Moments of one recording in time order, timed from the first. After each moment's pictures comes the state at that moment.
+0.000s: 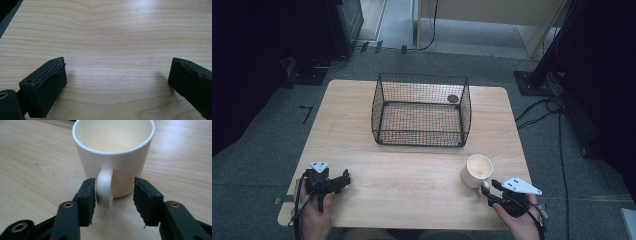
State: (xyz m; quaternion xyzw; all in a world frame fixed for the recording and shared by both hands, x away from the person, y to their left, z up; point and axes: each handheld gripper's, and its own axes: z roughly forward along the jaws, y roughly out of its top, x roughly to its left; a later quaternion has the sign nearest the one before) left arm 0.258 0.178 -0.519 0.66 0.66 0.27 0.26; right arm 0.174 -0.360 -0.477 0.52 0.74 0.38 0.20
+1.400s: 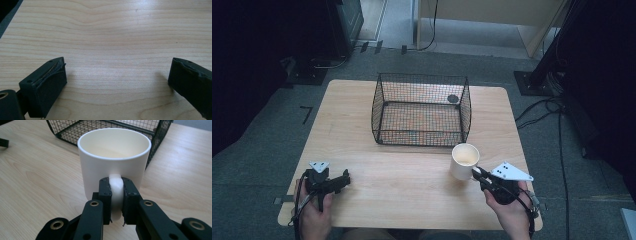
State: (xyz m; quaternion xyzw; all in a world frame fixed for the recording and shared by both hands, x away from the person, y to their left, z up) left arm 0.258 0.178 -0.519 0.66 0.66 0.27 0.26; right arm 0.197 -0.322 -0.428 0.46 0.75 0.42 0.22
